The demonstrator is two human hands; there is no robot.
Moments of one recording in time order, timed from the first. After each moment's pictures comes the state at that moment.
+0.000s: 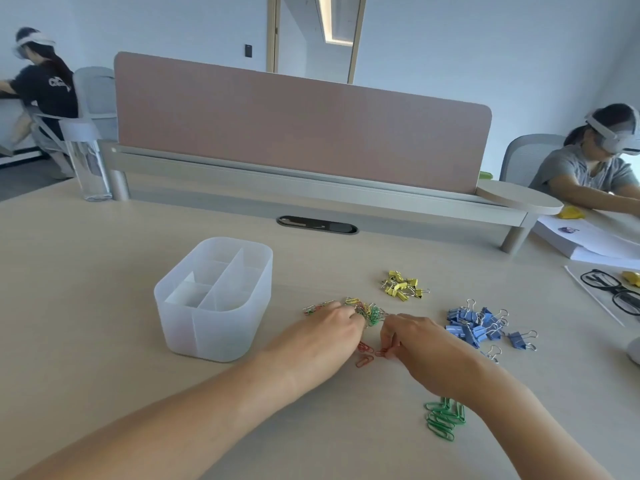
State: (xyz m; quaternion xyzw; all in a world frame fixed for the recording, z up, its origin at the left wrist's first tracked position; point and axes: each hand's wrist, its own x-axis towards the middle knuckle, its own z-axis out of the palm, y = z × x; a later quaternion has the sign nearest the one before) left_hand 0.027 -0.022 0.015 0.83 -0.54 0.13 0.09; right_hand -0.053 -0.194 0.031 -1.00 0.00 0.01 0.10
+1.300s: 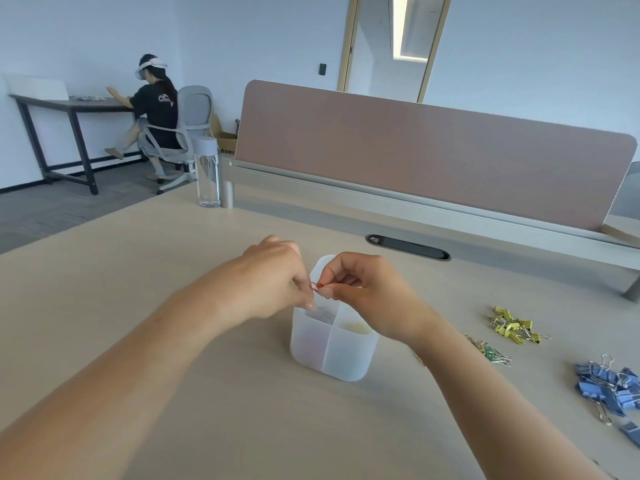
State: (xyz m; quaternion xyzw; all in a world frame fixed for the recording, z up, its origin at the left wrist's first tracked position) left_hand 0.100 0.177 0.098 0.94 -0.29 0.01 0.16; right_hand 0.064 -0.003 0.083 -0.88 -0.15 -0.07 0.45
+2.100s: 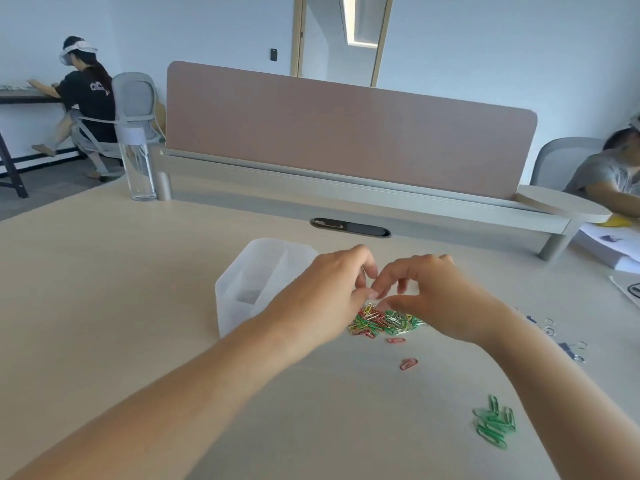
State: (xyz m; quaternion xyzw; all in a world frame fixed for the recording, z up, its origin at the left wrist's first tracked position) left_hand 0.039 0.044 0.076 0.85 -0.38 0.06 0.35; right_hand -0.015 -0.129 0.101 -0.98 -0.07 -0.09 0.18
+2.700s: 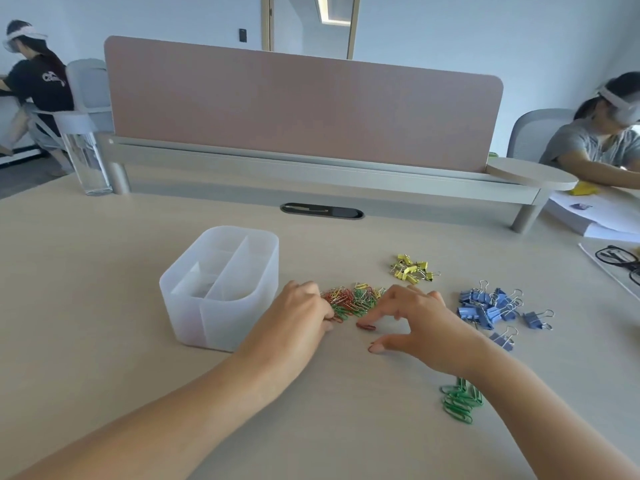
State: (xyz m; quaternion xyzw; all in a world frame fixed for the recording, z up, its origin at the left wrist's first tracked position) left_hand 0.042 0.014 0.005 0.90 -0.39 0.08 0.19; right_hand -0.040 -0.183 0.025 -0.98 -0.04 -0.04 0.19
